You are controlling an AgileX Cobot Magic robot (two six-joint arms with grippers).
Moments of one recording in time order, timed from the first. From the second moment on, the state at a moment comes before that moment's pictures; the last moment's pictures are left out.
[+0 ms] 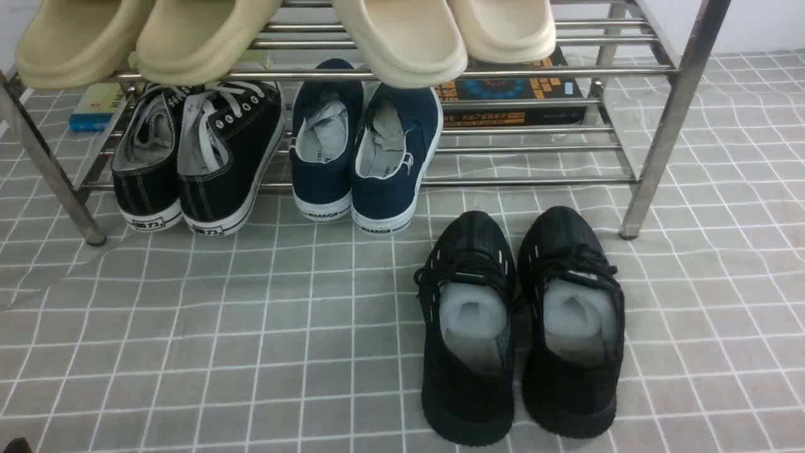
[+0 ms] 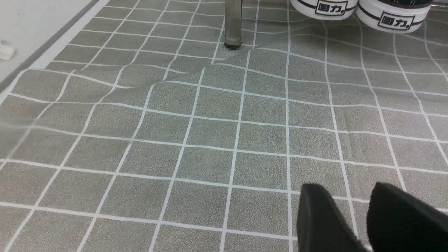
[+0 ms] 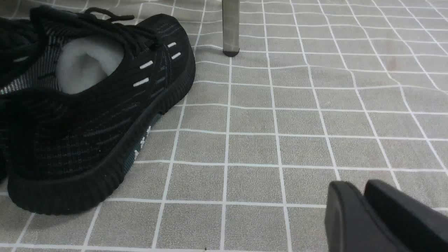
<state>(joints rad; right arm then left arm) 0.05 -0.01 0.01 0.05 0.39 -0.02 0.02 -0.01 0.03 0.24 0.38 -0.27</state>
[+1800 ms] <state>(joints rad) 0.05 -0.01 0.01 0.05 0.39 -0.02 0.02 0.09 -0.19 -0.32 0.30 -0.69</state>
